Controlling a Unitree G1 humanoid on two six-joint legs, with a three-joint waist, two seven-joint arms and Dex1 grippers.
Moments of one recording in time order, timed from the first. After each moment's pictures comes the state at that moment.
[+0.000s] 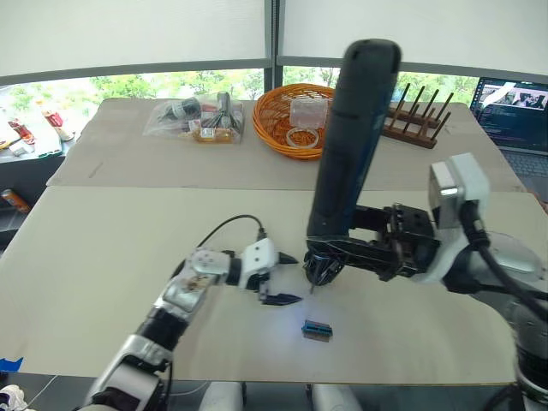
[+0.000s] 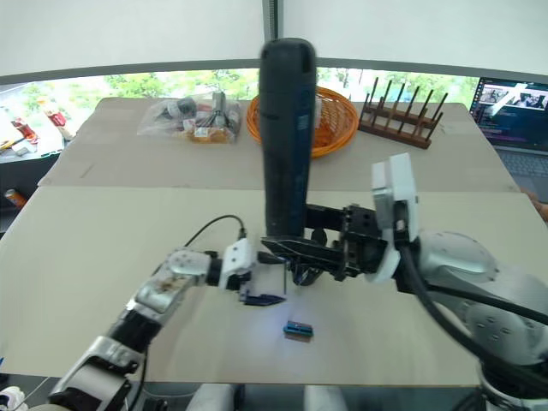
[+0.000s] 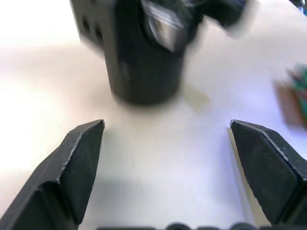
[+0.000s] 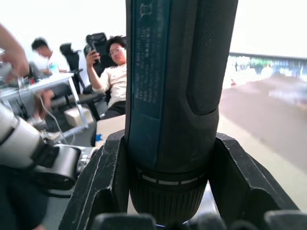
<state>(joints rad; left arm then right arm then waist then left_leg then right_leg) -0.42 0.49 -0.32 0.16 -0.17 0.07 -1.24 -0.24 -0.89 -0.28 -0.71 1.47 0.80 0.54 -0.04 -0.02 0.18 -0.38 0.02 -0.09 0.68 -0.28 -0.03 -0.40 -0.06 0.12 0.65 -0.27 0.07</state>
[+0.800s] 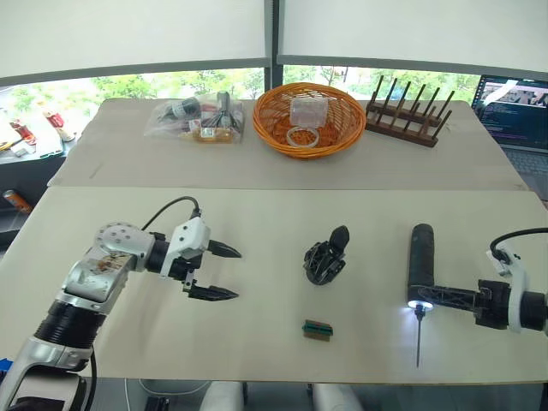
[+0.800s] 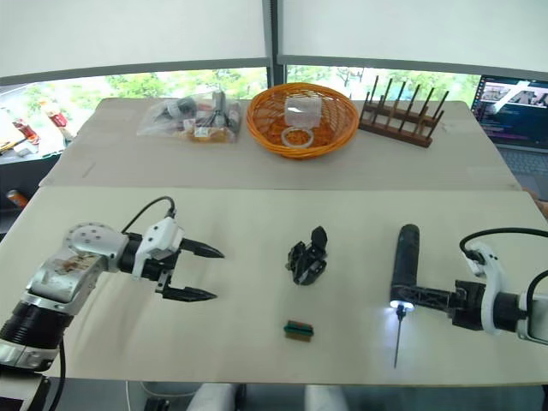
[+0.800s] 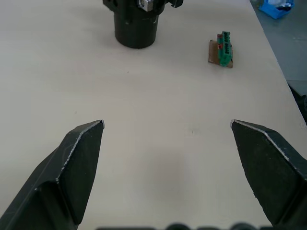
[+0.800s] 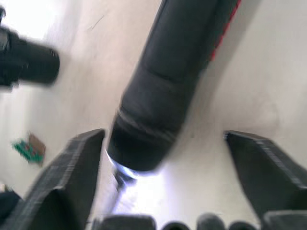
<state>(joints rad) -0.40 0.87 -0.11 -0.05 -0.40 0.37 -1.45 0.25 -1.21 -0.40 -0.11 1.04 1.02 0.78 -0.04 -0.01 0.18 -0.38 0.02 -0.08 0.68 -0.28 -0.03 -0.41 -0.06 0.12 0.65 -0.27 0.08</state>
